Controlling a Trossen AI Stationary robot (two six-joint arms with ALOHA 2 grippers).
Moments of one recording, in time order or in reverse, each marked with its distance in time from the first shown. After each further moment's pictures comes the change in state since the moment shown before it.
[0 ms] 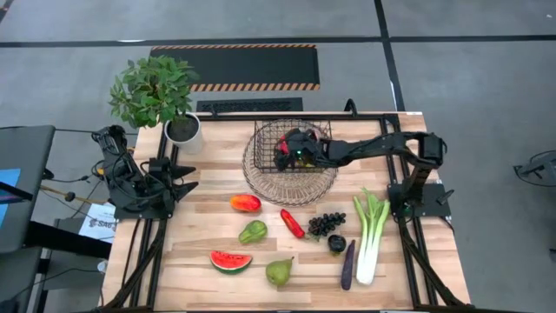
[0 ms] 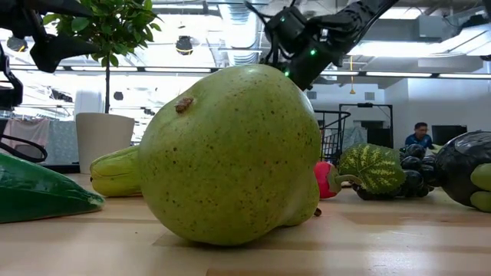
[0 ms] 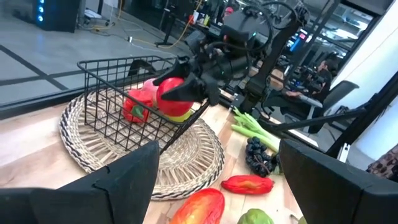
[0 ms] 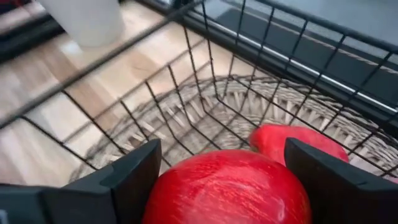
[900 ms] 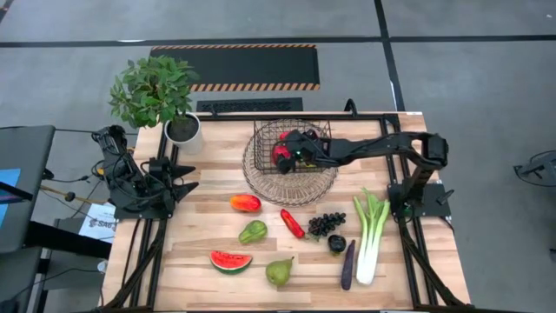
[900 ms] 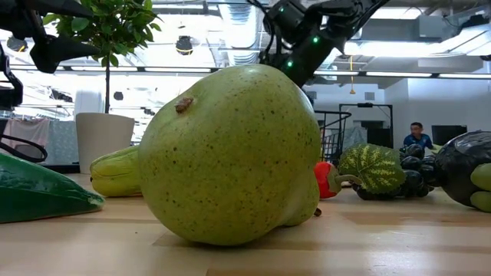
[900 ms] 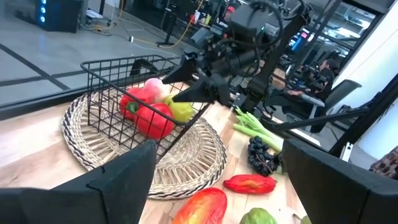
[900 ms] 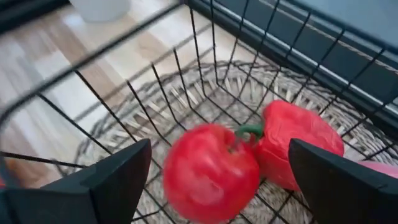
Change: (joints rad) left arm 0.000 0.000 0.000 -0.016 -0.001 -0.009; right arm 0.024 -0.034 0.055 -0.173 -0.018 -0.023
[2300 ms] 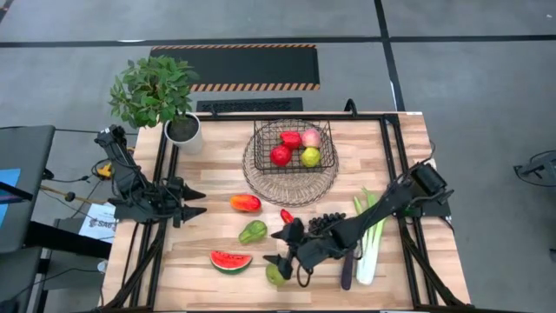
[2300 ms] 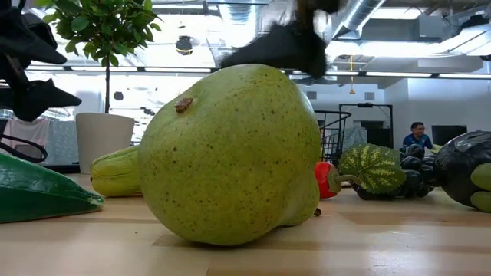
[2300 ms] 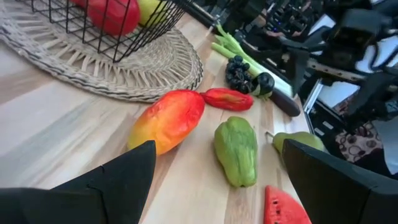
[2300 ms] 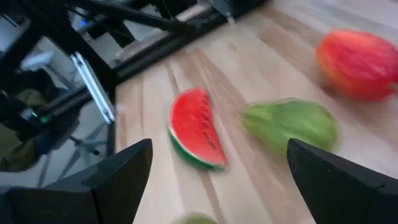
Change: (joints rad) left arm 0.000 0.010 -0.230 0.079 0.292 -0.263; right arm 0.711 0.156 0.046 0.320 0.111 0.380
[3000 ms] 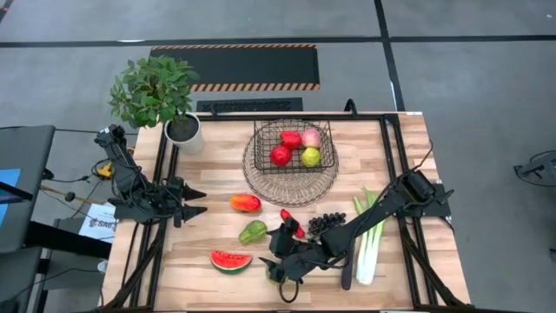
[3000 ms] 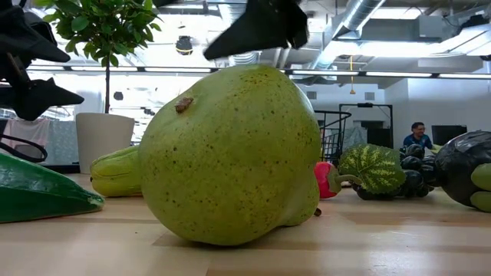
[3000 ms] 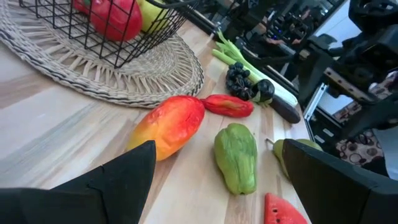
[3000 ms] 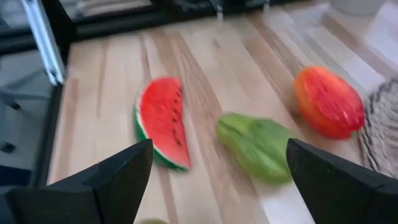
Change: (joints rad) left arm 0.000 0.011 -0.008 0.036 -0.028 0.005; right arm 0.008 0.103 0.271 -0.355 0.086 -0.217
